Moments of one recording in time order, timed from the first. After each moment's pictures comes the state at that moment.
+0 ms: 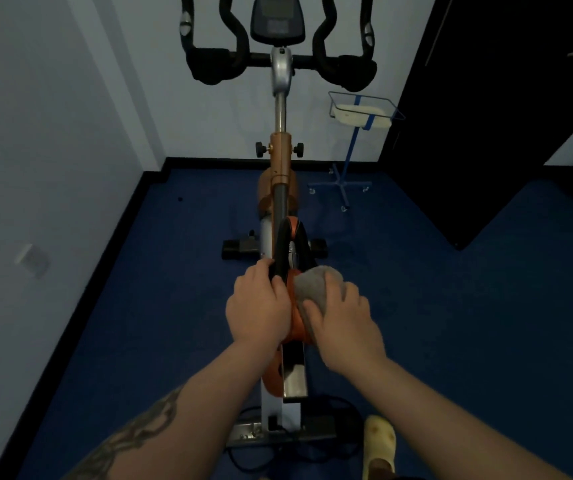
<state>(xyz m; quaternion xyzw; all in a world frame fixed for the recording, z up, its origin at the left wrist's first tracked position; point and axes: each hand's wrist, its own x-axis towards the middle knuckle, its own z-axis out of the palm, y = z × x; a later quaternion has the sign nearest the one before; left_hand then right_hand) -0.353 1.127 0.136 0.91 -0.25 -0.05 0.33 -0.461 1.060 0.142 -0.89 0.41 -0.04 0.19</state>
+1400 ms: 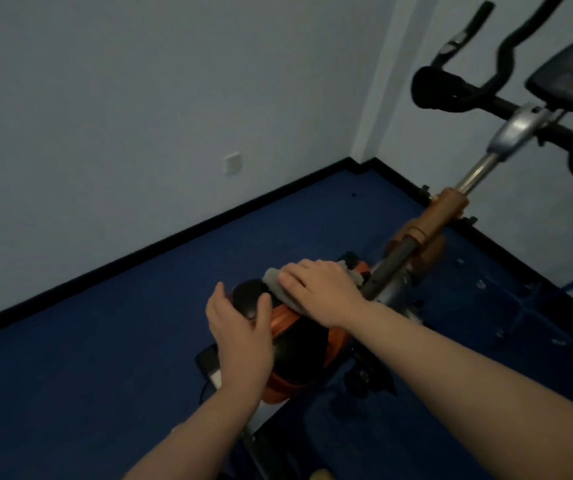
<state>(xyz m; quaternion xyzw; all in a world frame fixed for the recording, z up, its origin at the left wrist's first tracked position) -0.431 1.062 0.129 0.78 0.29 0.13 0.54 -0.322 0.940 0.146 -0.94 -0.33 0.03 0.12</state>
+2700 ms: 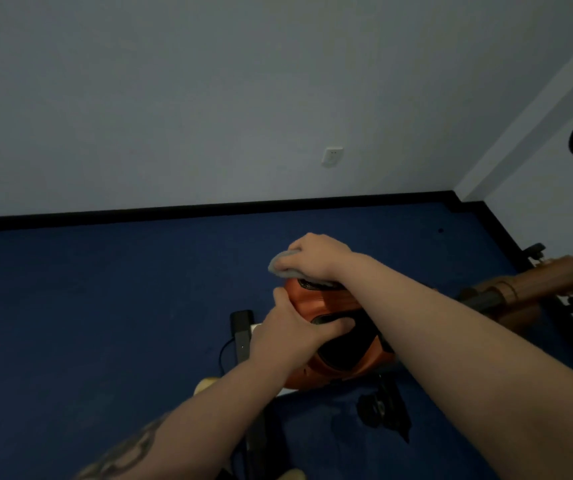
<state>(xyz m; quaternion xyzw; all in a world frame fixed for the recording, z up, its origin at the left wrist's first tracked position) -0.457 1.055 0.127 0.77 0.36 -0.03 0.53 -0.305 1.050 0.168 -0.87 -0.39 0.30 0.09</state>
